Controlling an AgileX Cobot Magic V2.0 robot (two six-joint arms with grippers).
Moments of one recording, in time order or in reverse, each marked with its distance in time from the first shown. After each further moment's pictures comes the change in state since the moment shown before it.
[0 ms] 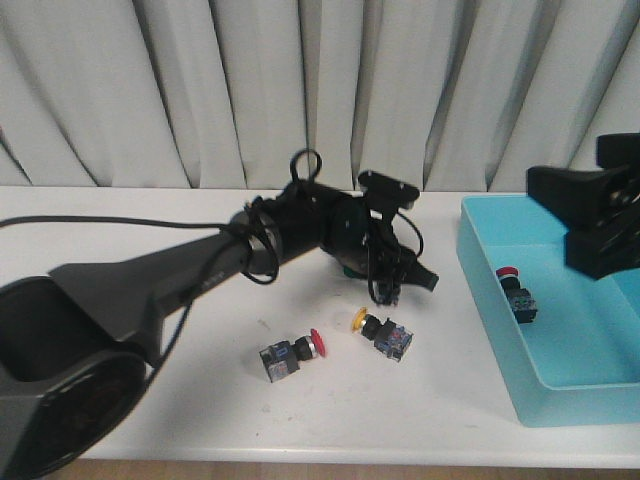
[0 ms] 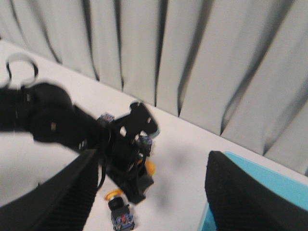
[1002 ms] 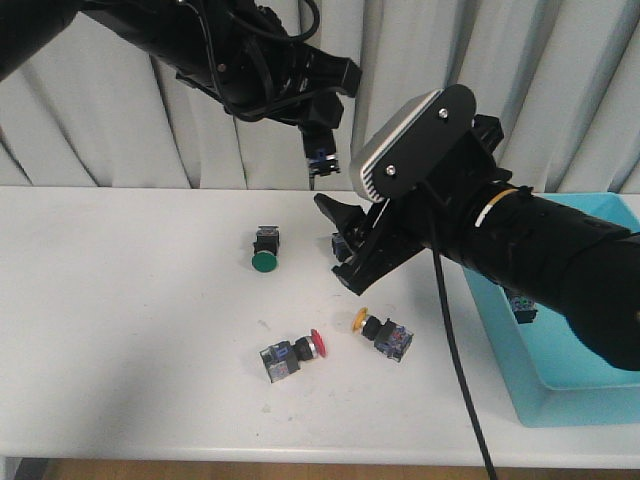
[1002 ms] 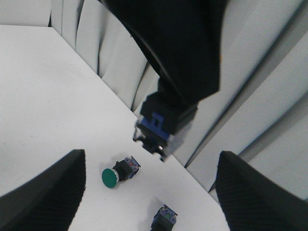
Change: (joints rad) left arm 0.139 -0.560 -0.002 -0.113 0.429 -0.086; right arm 0.403 0.424 0.003 -0.061 -0.583 -0.208
